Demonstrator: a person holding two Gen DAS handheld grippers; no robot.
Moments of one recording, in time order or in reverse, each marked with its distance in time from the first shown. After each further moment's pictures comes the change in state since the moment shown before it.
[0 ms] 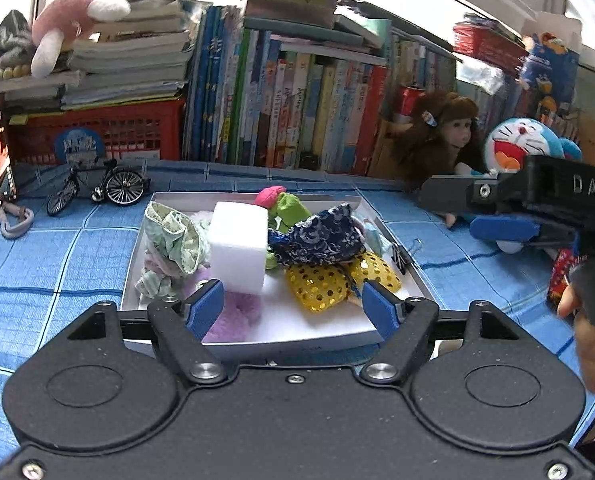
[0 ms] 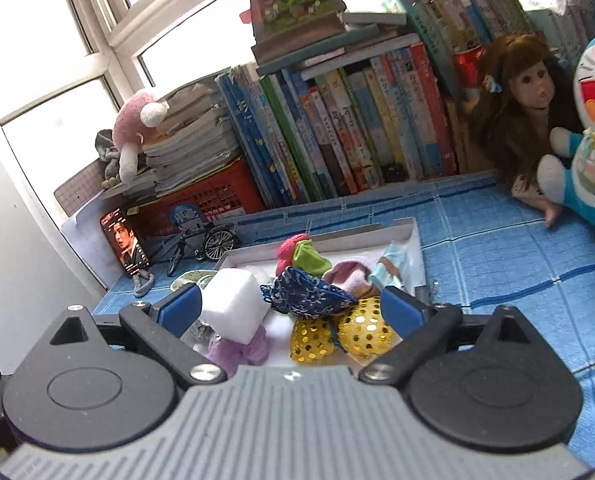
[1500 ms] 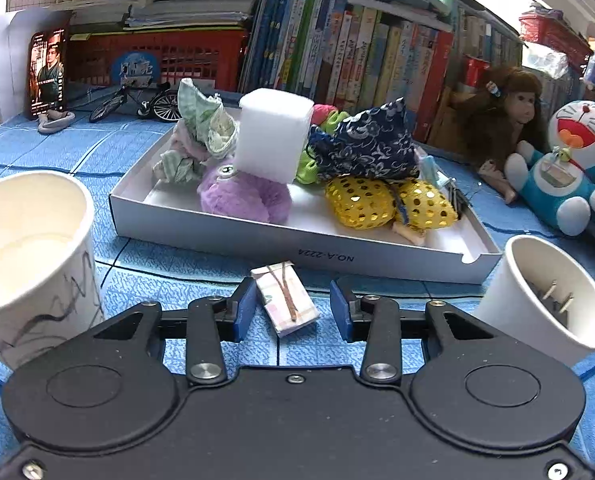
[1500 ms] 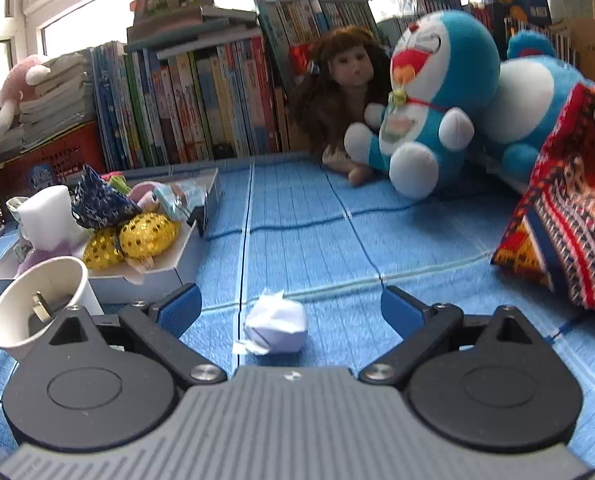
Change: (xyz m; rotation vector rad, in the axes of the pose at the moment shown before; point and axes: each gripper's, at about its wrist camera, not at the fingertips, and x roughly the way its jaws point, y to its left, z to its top) left arm 0.049 -0.014 -0.090 -0.165 0.006 0.177; right arm -0.038 -0.088 -0.102 -0.060 -0.081 -0.403
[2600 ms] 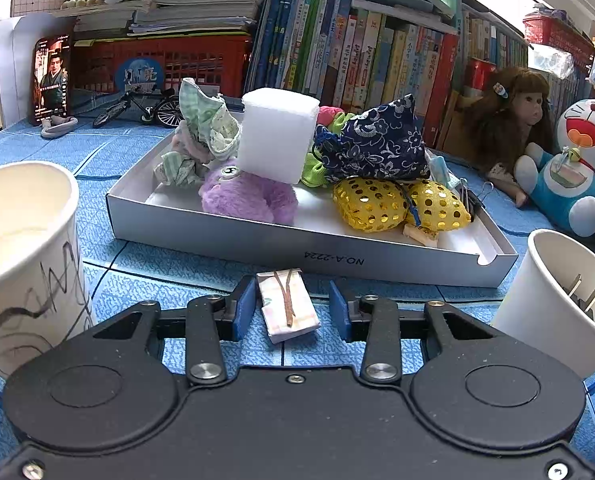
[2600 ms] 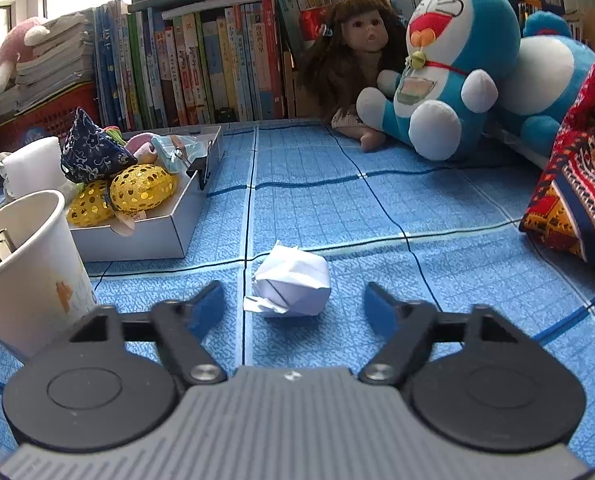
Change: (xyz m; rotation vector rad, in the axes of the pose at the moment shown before) left arm 0.010 0.000 -0.007 0.004 -0.045 0.022; right arm 0.022 0.016 -0.022 -0.067 0.032 -0.027
